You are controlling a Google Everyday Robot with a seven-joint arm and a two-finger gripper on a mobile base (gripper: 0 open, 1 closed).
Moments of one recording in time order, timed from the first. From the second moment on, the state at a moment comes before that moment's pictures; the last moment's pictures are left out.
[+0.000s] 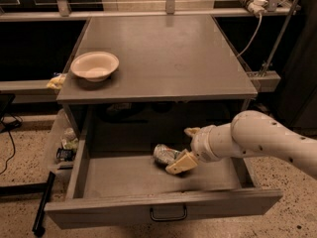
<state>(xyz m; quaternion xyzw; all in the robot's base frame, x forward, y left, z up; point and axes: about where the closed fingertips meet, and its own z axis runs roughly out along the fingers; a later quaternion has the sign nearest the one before) 0.532 -0.084 0.680 -0.49 0.78 0.16 0.35</state>
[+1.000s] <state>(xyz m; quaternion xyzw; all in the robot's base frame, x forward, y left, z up) 0.559 -0.062 0.621 -0.49 0.78 0.19 0.34</state>
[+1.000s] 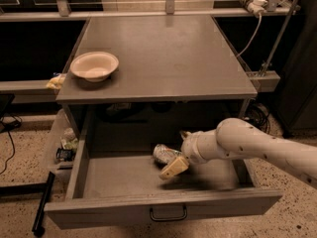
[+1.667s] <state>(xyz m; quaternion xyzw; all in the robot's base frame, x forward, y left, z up) 0.547 -0.067 0.616 -0.50 0.78 0.17 0.33</state>
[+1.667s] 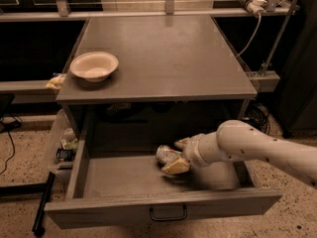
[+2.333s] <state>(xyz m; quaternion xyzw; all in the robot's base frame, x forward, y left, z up) 0.524 -0.089 0.696 -0.53 0.79 0.11 0.31</state>
